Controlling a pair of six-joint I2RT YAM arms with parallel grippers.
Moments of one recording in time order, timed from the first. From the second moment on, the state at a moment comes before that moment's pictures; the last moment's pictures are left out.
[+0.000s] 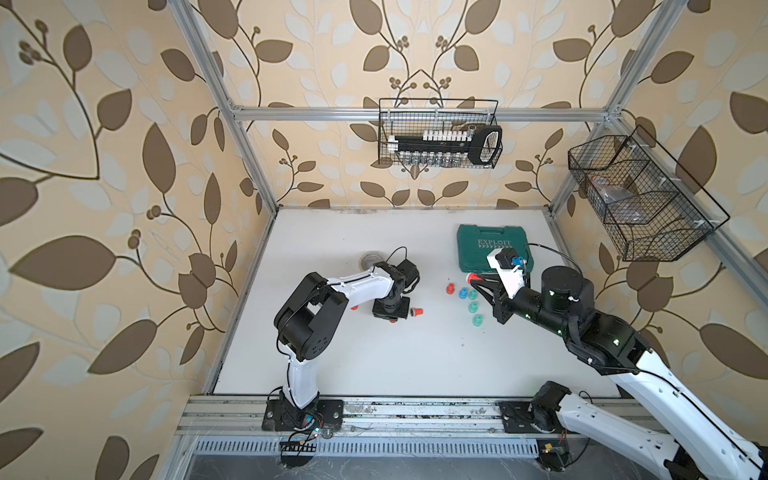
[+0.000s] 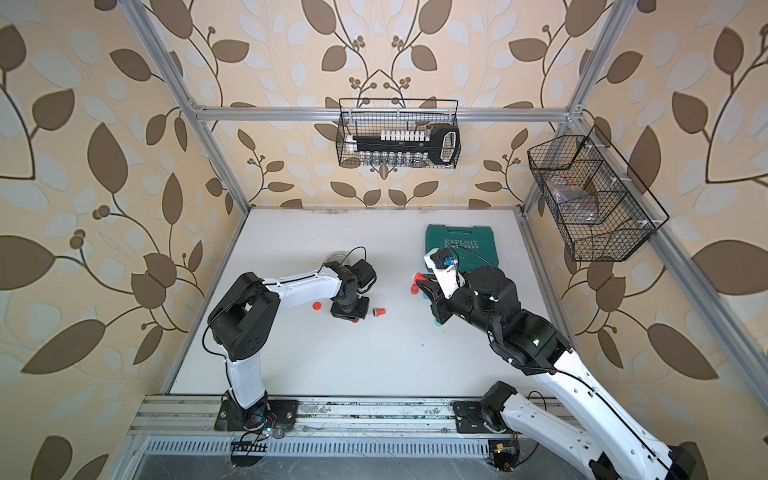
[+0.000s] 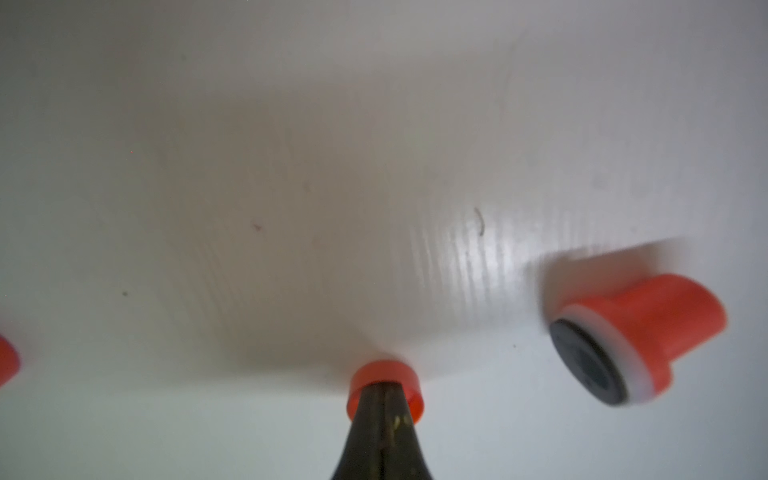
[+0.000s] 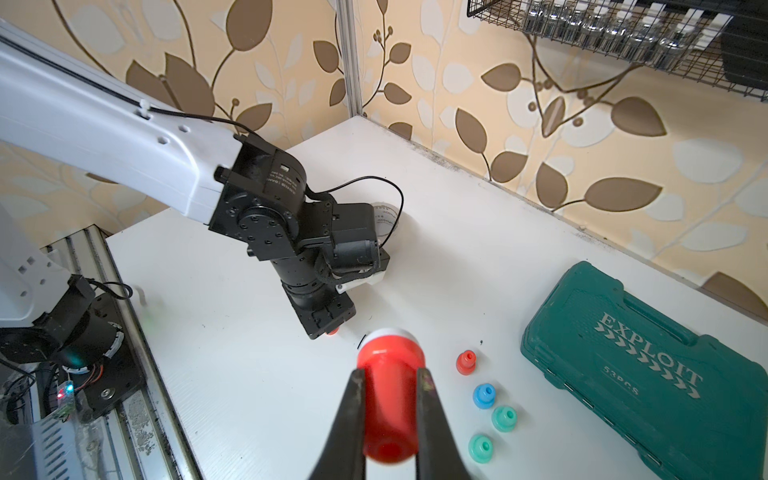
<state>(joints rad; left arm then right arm) -0.68 1.89 1.23 -0.83 0.03 -0.54 0.67 0.79 1.03 -0.61 -0.01 0.01</state>
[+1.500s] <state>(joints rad) -0.69 1.45 1.18 -0.92 0.11 -0.67 0.66 0.99 1.26 -0.92 0.13 0.34</state>
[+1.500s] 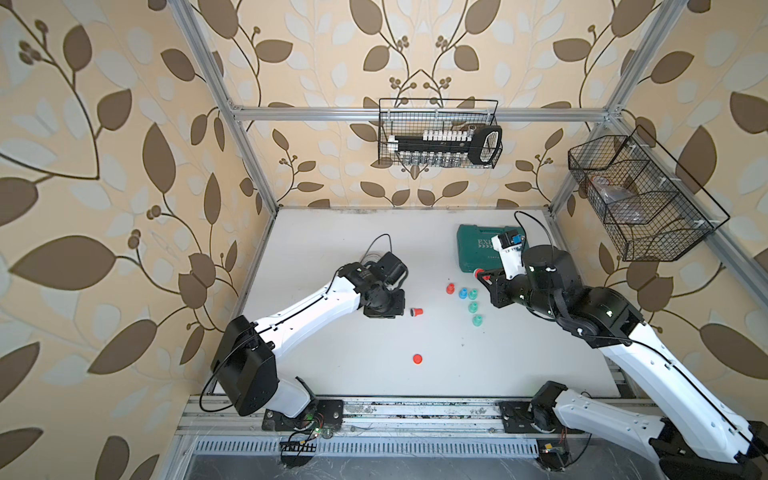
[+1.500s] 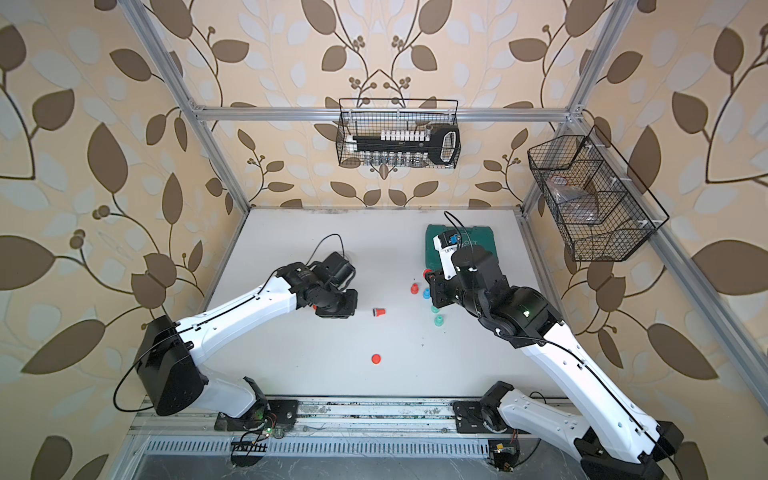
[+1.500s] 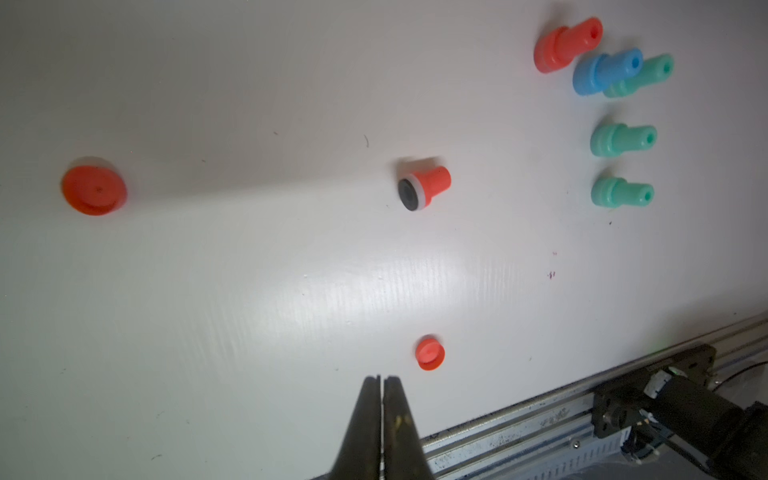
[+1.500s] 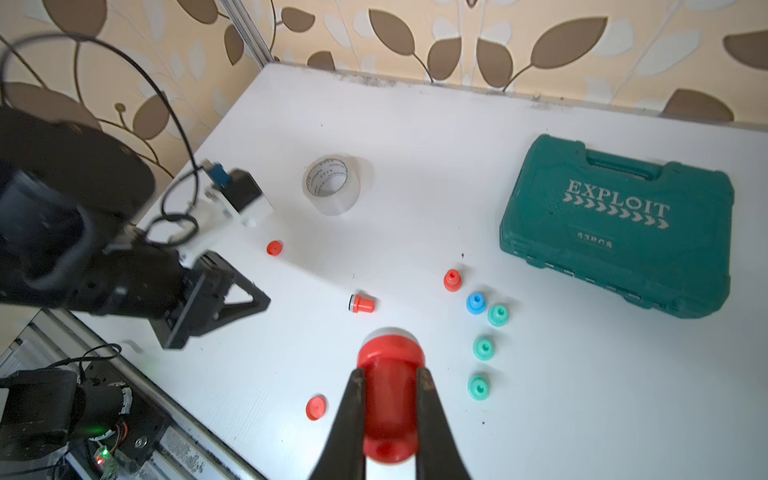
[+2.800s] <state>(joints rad) -0.12 1.27 1.02 -0.84 0.30 -0.45 1.14 1.68 1.18 -0.89 0.04 0.57</state>
